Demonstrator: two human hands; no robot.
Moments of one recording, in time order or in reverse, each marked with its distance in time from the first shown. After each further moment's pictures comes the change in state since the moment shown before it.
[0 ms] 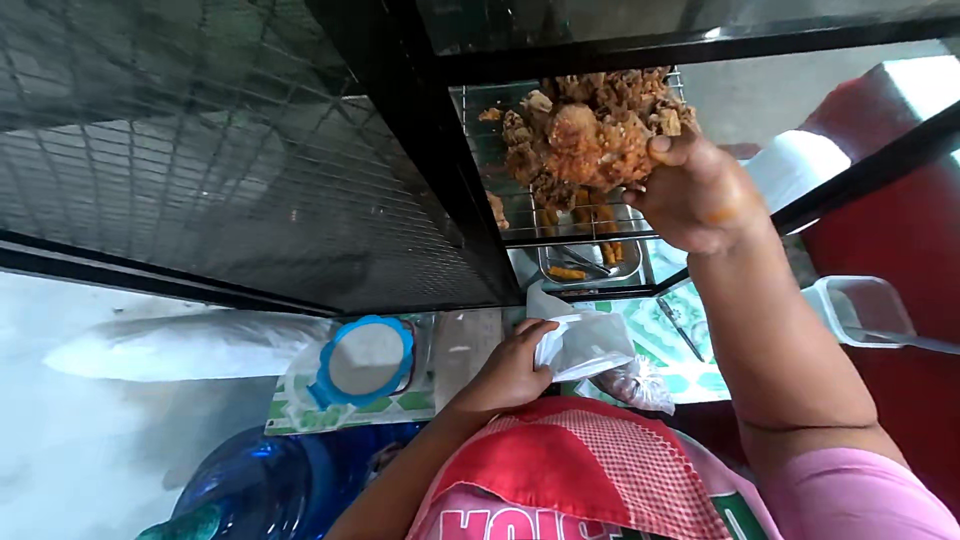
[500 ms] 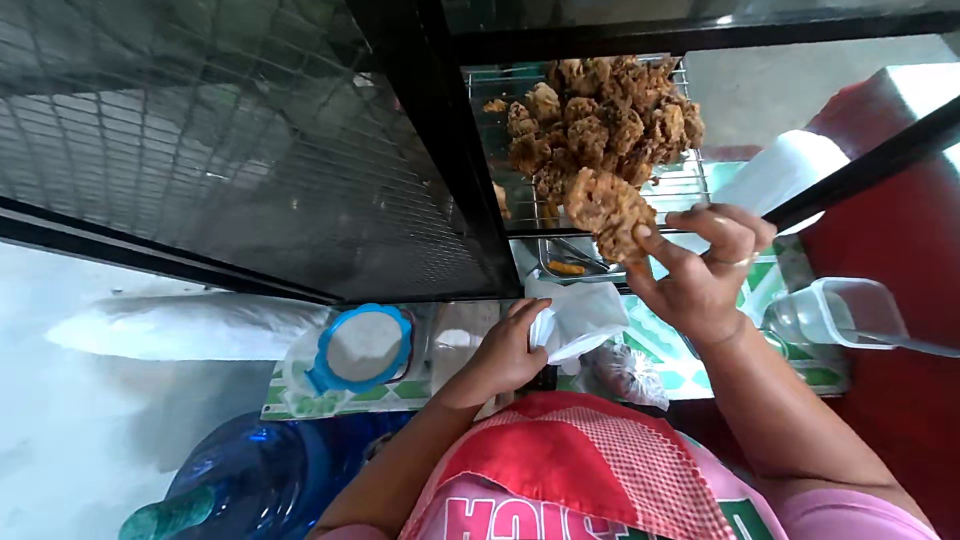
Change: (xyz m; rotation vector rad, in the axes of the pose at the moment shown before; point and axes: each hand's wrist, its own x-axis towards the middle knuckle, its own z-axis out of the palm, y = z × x) left_hand 0.000 0.012 -0.010 0.009 0.054 -0.073; right_hand -0.061 0.070 -0.016 -1.224 0.333 -1.345
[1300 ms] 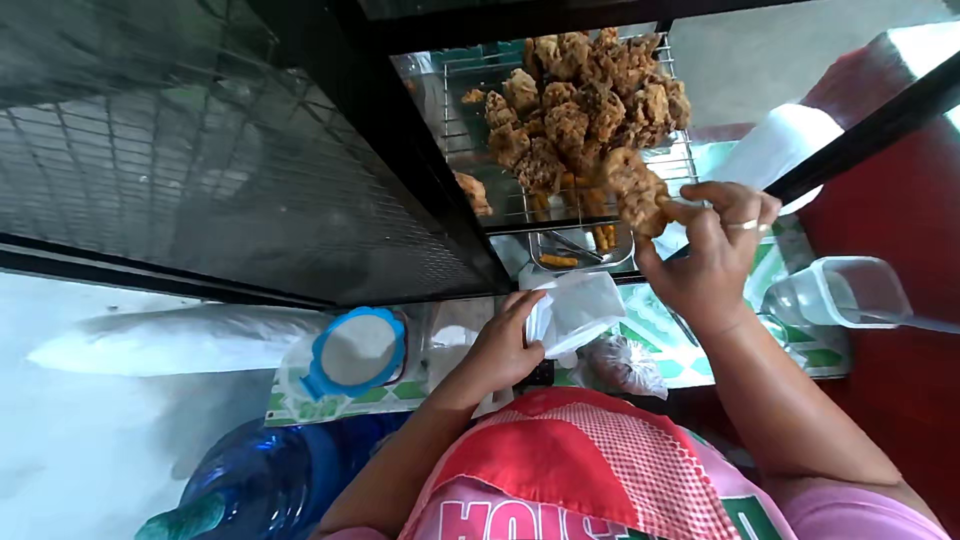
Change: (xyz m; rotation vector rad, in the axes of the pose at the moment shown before) left_hand 0.008 0.006 0.005 -0.007 -0.005 -0.028; right_hand -0.016 0.016 -0.012 -0.166 -0.122 0.272
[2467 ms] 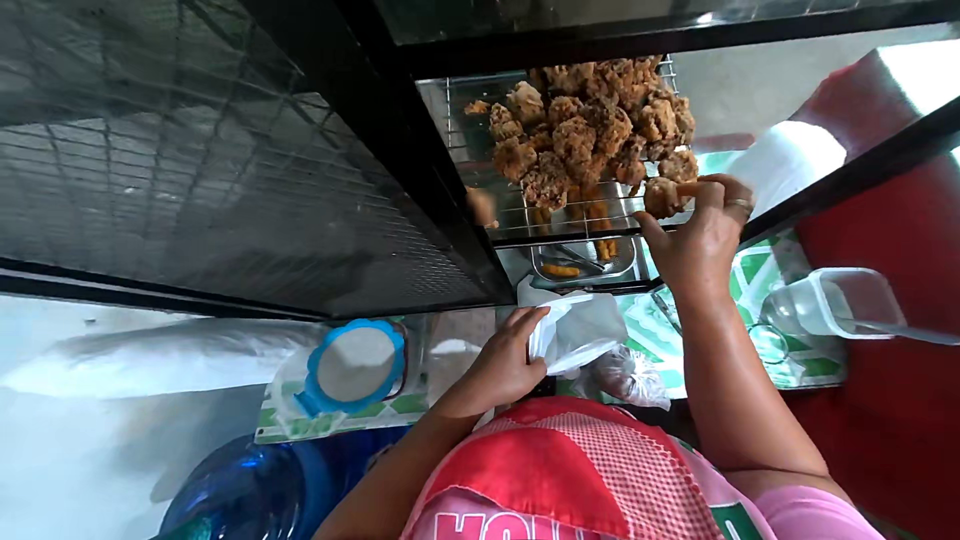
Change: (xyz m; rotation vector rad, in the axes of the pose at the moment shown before) left_hand 0.003 -0.010 -0.005 -0.008 -0.059 0.037; right_hand 0.022 0.005 0.029 -0.098 -0.288 0.602
